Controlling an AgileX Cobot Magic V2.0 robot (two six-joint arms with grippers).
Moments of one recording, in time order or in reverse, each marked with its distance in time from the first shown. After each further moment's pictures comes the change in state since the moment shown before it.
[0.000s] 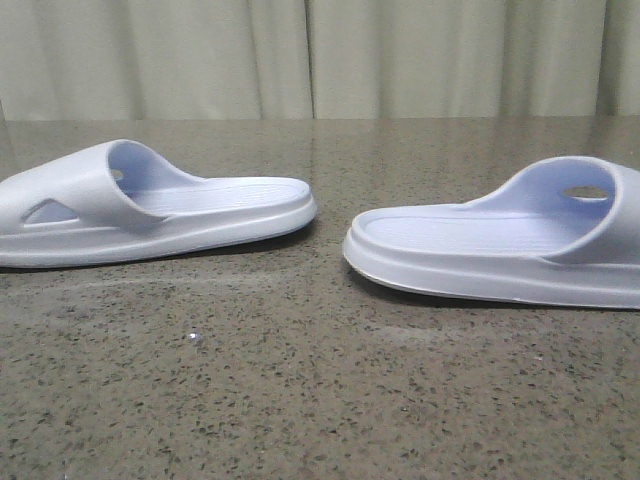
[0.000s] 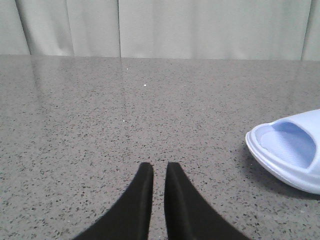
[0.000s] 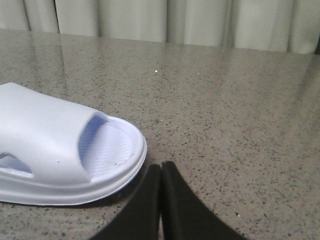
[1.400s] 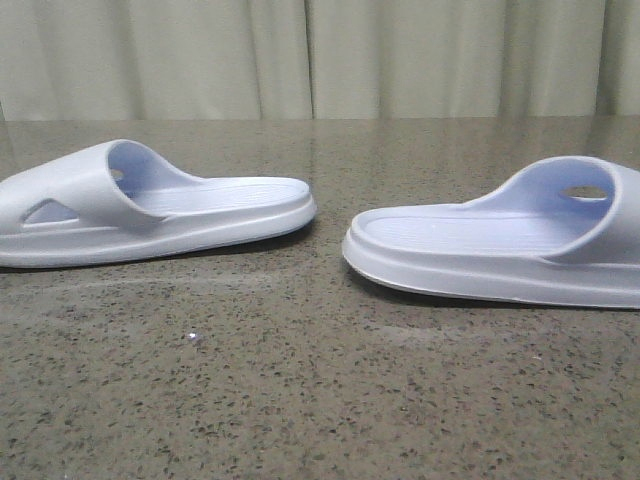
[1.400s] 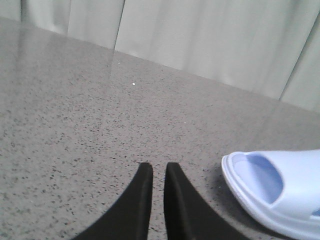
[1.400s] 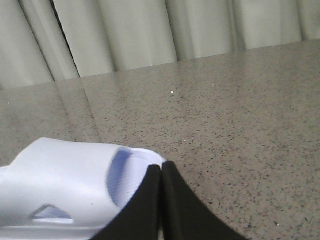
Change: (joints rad) left arm 0.000 0.000 0.000 -0.341 -0.010 0.000; right arm 0.000 0.000 0.000 0.272 -0.076 0.000
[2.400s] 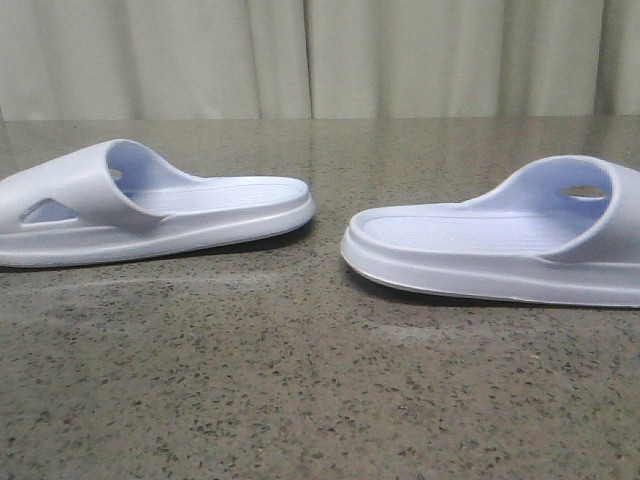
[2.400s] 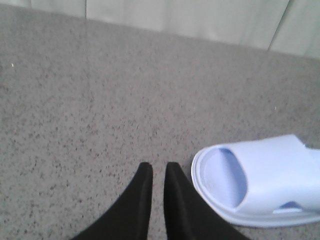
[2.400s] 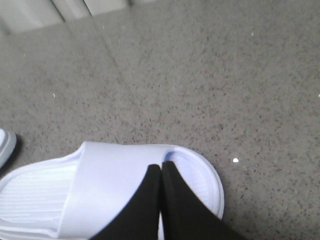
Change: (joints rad) left arm 0.000 0.408 -0.464 0.176 0.384 -0.001; right arm -0.008 0.576 -0.508 0.086 0.369 -0.033
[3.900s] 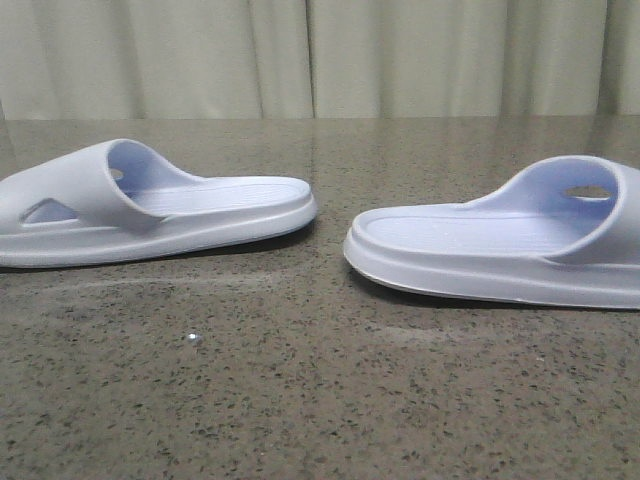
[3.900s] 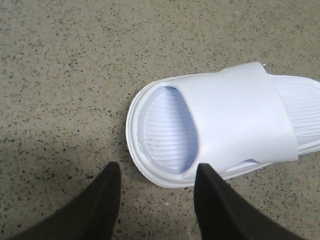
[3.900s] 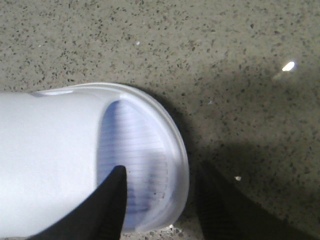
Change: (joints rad) left arm 0.000 0.421 -0.173 -0.360 0.209 0.340; right arm -0.192 0.437 -0.187 0.085 0.290 -0.183
